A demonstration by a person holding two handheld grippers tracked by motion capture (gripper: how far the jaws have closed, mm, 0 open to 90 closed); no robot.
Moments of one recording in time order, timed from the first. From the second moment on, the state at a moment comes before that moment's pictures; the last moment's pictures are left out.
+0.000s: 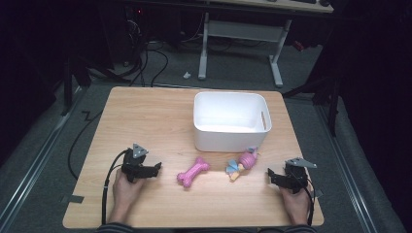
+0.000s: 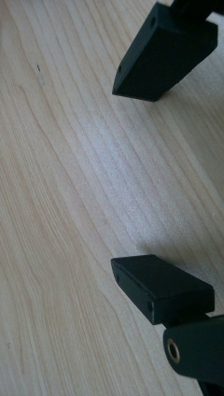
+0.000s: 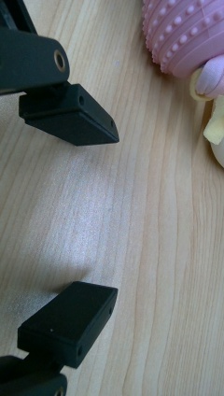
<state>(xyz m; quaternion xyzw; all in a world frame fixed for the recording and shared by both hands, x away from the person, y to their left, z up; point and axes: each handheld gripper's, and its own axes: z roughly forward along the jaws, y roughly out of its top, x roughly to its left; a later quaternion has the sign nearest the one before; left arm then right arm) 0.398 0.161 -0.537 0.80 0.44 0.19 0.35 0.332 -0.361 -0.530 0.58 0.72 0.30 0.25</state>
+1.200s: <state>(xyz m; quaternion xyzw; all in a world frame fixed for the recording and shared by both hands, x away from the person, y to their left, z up) 0.399 0.160 -0.535 0.81 0.44 0.18 0.35 0.332 -0.360 -0.530 0.58 0.72 0.29 0.25</state>
